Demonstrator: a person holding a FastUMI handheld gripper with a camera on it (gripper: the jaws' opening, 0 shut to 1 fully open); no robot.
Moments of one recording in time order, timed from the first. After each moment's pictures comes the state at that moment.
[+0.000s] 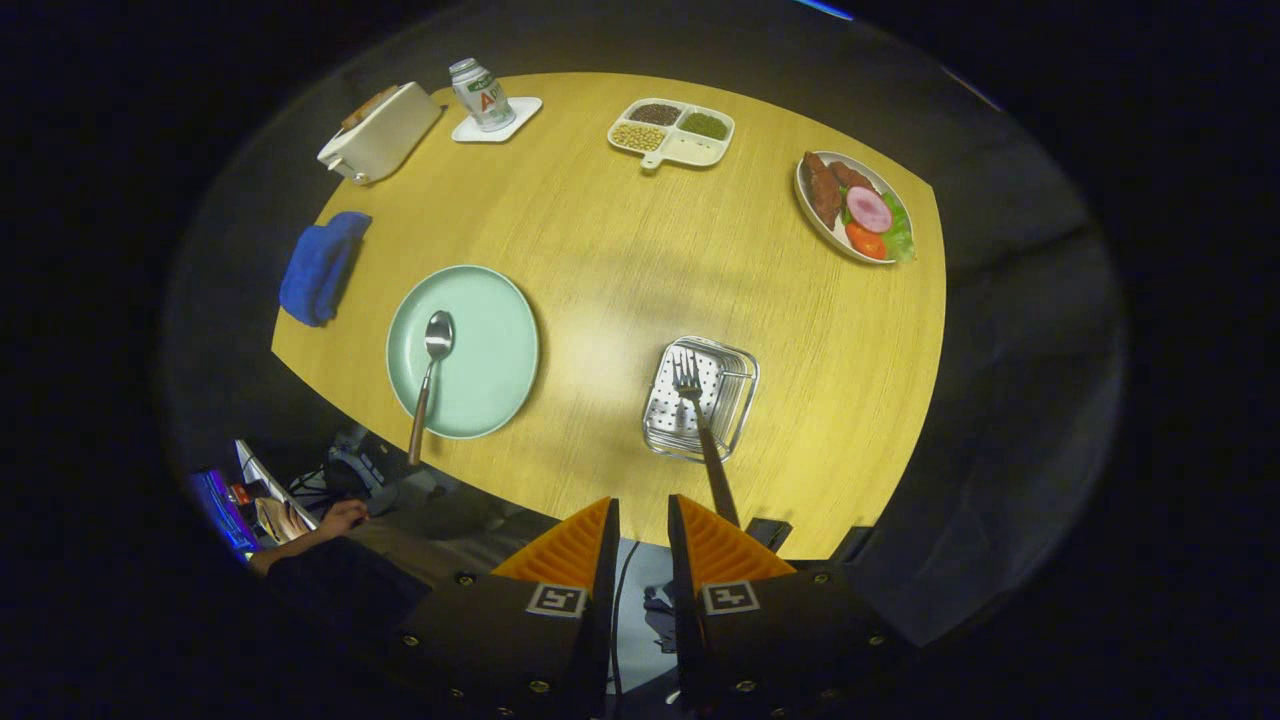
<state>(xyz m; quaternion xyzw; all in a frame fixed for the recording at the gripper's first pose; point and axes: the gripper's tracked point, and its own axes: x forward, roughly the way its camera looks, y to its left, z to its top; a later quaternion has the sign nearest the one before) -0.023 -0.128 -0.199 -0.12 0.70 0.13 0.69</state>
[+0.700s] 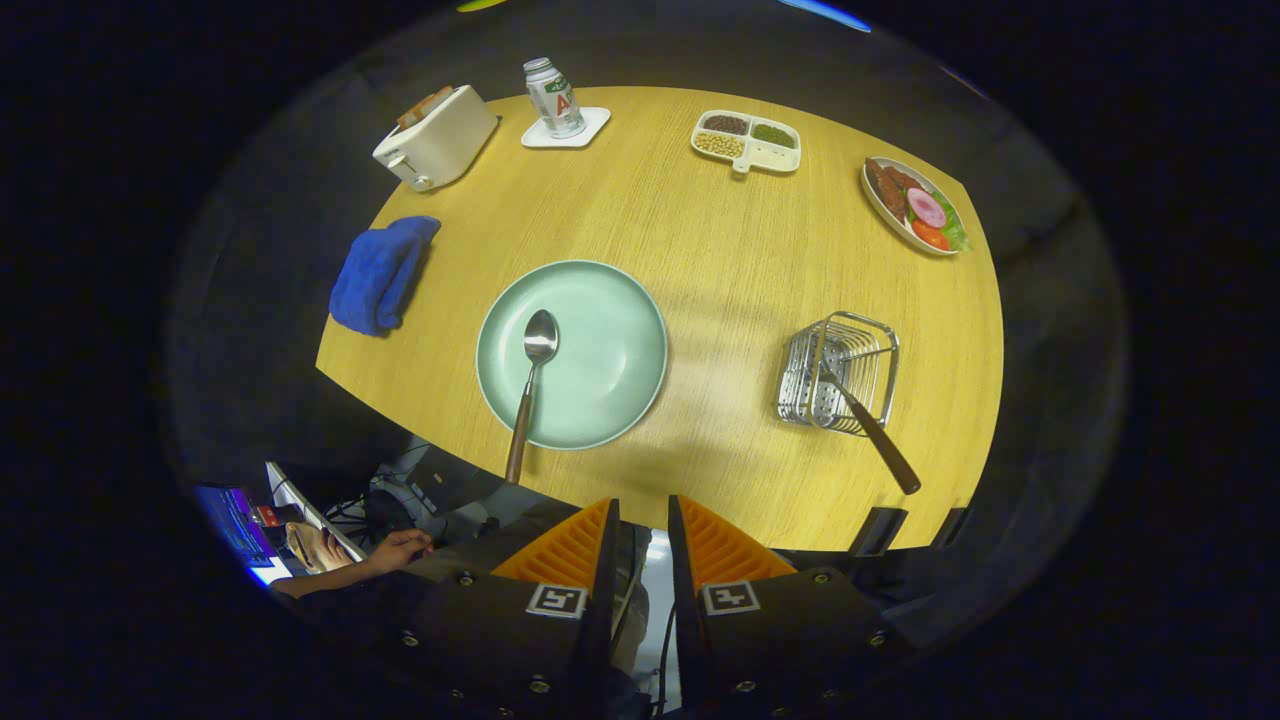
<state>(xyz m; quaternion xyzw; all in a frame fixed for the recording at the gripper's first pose) -0.086 -0.031 -0.224 -0.06 0.68 0.16 0.71</state>
